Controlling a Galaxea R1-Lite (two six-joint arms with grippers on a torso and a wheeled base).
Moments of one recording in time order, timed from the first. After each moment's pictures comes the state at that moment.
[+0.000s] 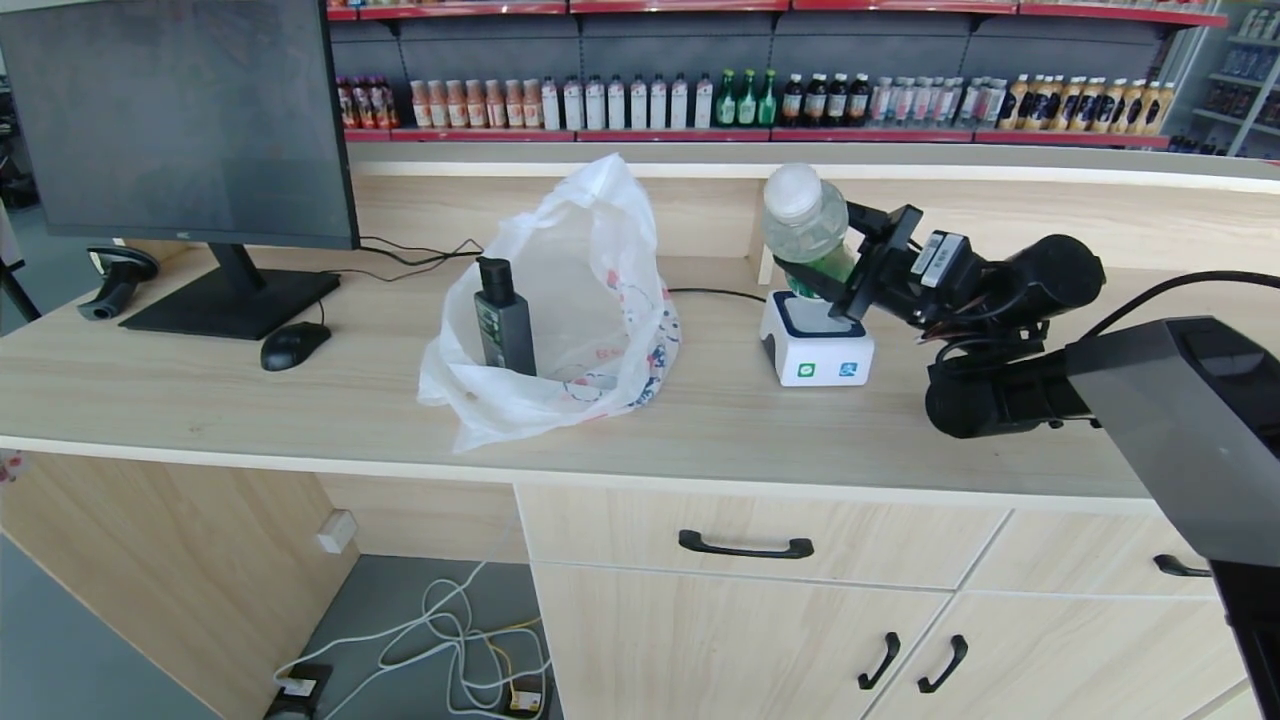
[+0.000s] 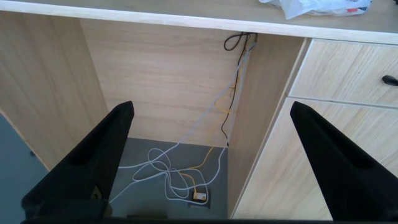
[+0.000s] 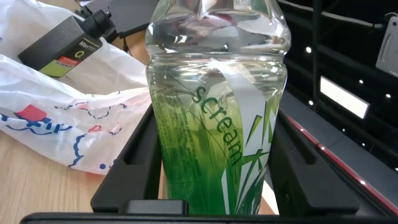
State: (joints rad) left arm 0.00 0.00 0.00 -0.01 0.00 0.02; right arm 0.15 2.41 -1.70 -1.57 0.98 -0.41
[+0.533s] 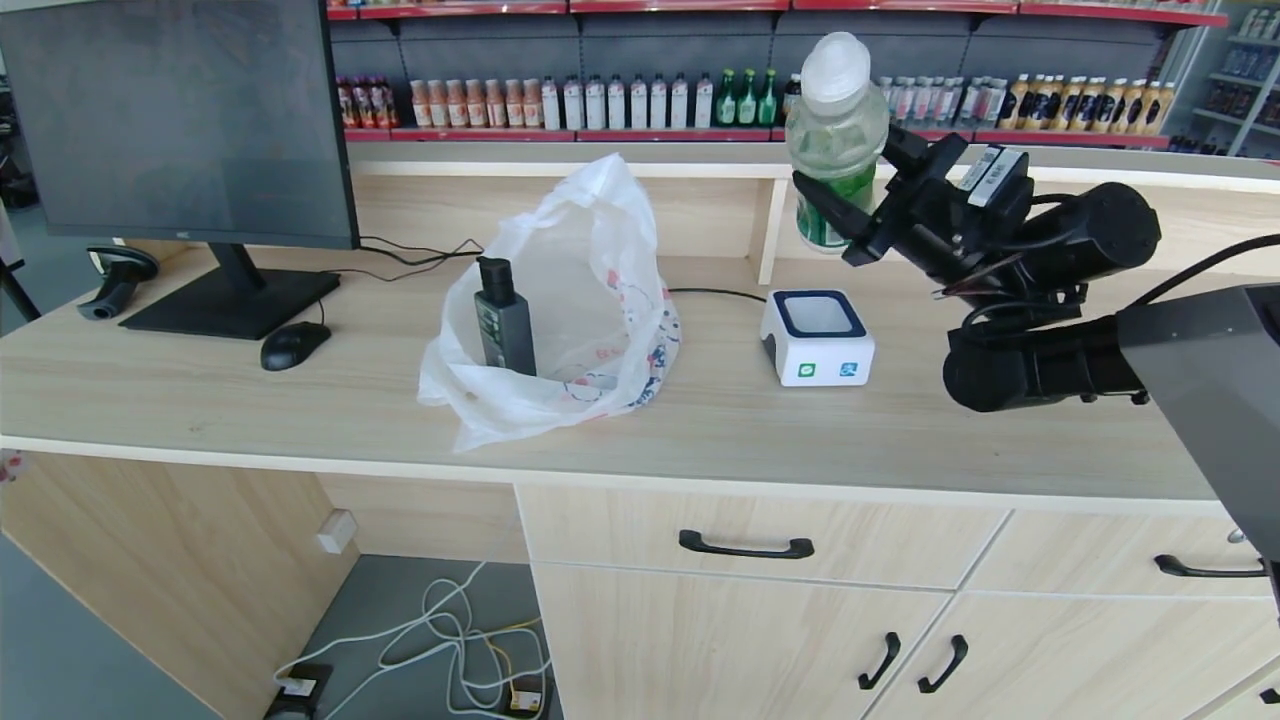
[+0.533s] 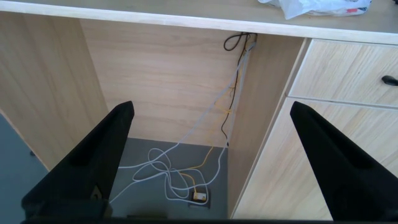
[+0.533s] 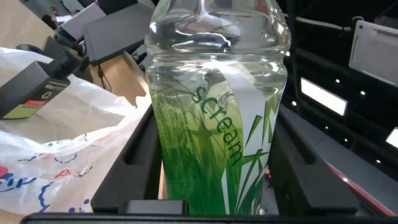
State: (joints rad) left arm 0.00 0.00 0.00 -0.01 0.00 0.02; right arm 0.19 2.29 -1.68 -1.57 0.82 -0.32
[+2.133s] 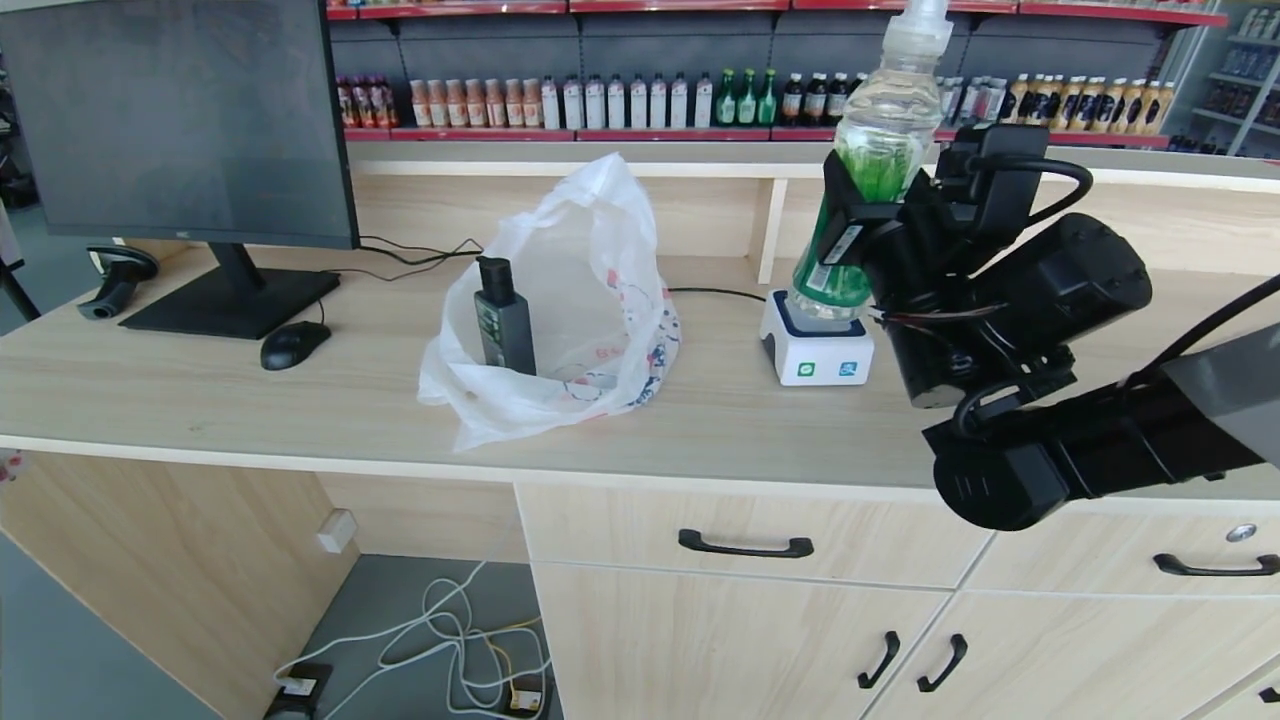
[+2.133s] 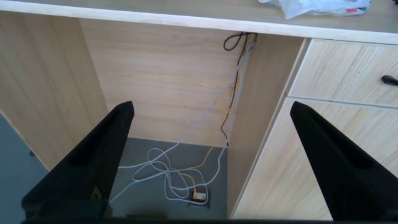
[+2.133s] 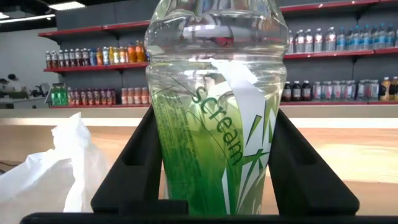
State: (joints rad) left arm 0.00 0.00 0.00 -0.01 0.00 0.02; right arm 0.47 2.03 -1.14 -1.57 -0.29 -0.19
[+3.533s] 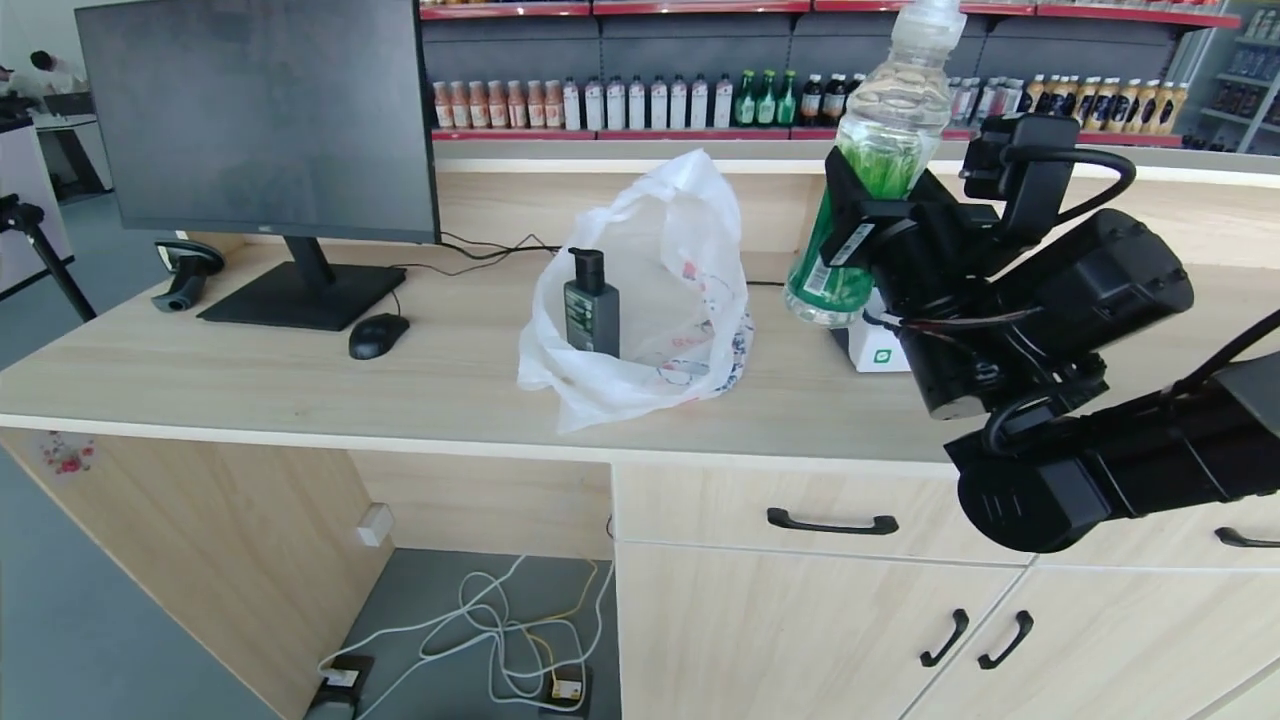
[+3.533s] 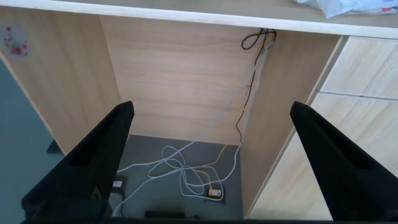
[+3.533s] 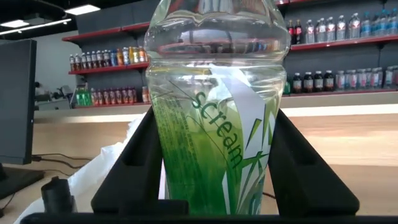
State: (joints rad) left arm 0.00 0.00 0.00 -0.01 0.00 0.02; right arm 0.50 1.97 -1.07 -1.57 -0.29 -0.14
